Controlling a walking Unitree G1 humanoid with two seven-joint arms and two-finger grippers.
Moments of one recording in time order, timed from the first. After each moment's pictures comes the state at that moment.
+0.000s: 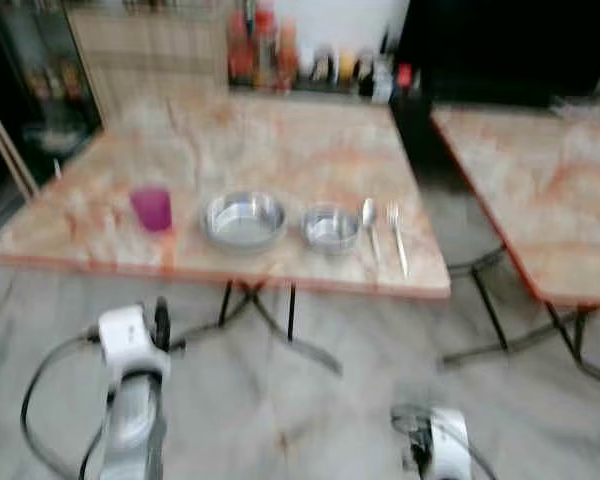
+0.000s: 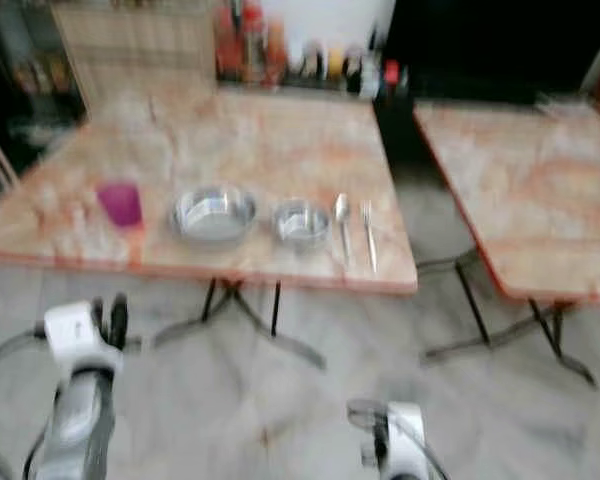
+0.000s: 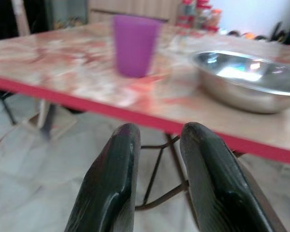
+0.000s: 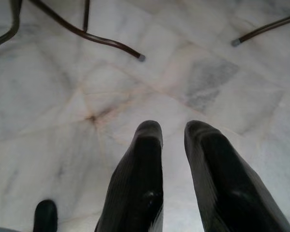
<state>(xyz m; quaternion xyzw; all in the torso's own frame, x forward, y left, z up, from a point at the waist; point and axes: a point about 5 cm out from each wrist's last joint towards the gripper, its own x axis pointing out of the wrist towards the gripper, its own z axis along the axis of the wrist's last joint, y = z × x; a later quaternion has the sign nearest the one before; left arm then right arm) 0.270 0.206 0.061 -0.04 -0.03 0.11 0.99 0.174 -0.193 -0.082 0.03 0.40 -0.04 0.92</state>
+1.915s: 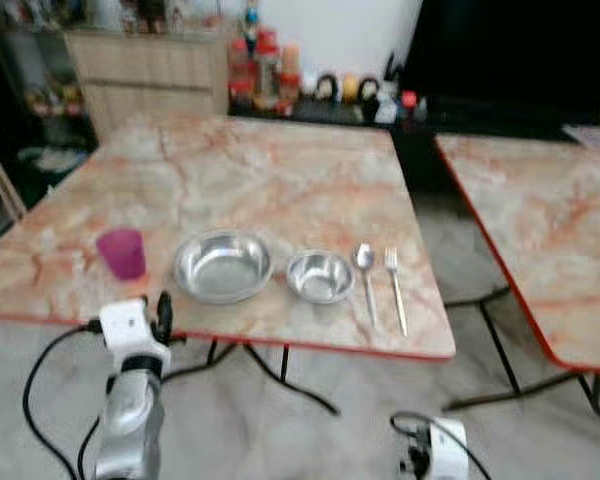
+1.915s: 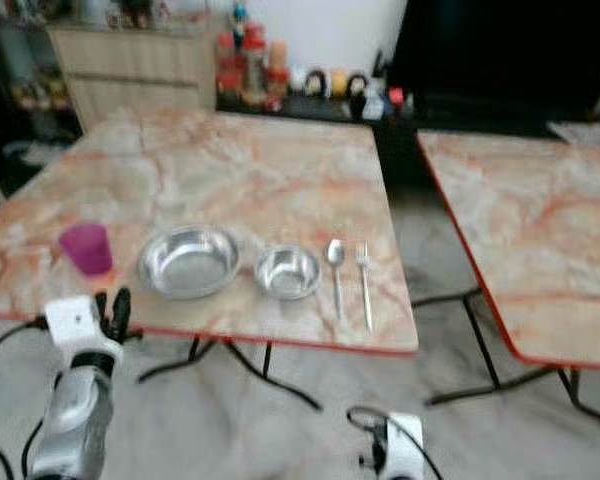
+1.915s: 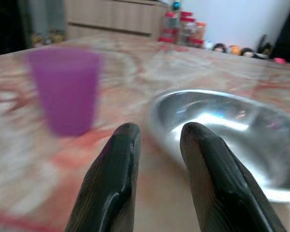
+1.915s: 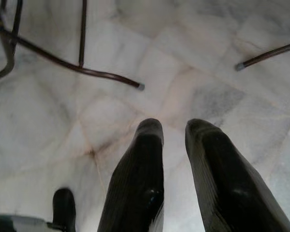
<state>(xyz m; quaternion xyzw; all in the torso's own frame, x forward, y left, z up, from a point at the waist) 0.278 0.208 0.069 -0.04 -0.04 0.08 0.99 0.168 -0.189 -0.086 0.05 0.41 -0.05 0.91</state>
